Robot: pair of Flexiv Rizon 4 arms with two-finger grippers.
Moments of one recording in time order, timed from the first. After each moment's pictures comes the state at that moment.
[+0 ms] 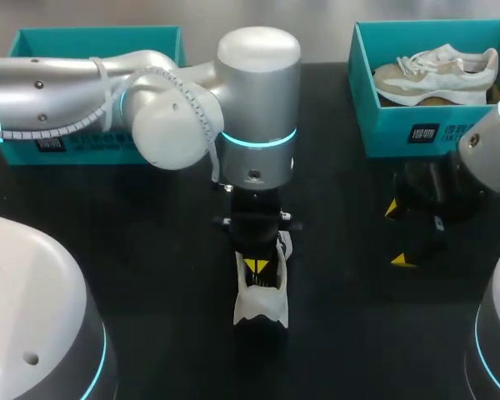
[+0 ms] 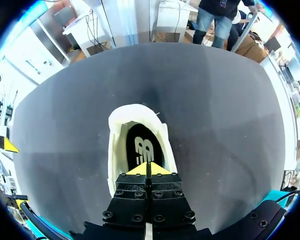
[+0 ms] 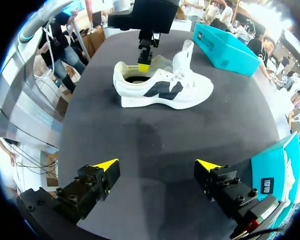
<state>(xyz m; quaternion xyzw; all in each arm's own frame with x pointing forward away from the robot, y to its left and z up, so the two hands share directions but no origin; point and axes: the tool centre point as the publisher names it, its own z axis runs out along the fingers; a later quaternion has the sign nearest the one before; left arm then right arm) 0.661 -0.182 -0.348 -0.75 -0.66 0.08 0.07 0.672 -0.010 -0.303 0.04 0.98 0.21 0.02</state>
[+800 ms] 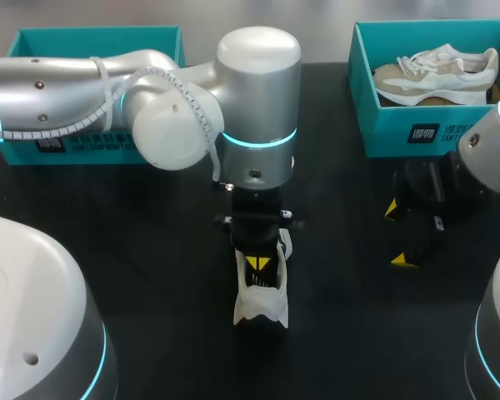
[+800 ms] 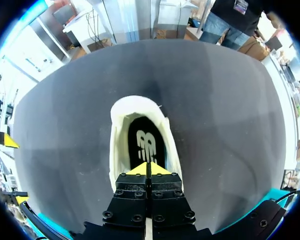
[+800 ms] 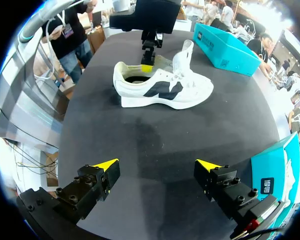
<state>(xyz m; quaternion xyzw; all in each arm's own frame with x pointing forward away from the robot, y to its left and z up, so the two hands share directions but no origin) 0.670 -0.187 -0.349 -0.75 -0.66 0.07 0.06 0.672 -0.010 -0.303 0.04 0.98 0.21 0.02</state>
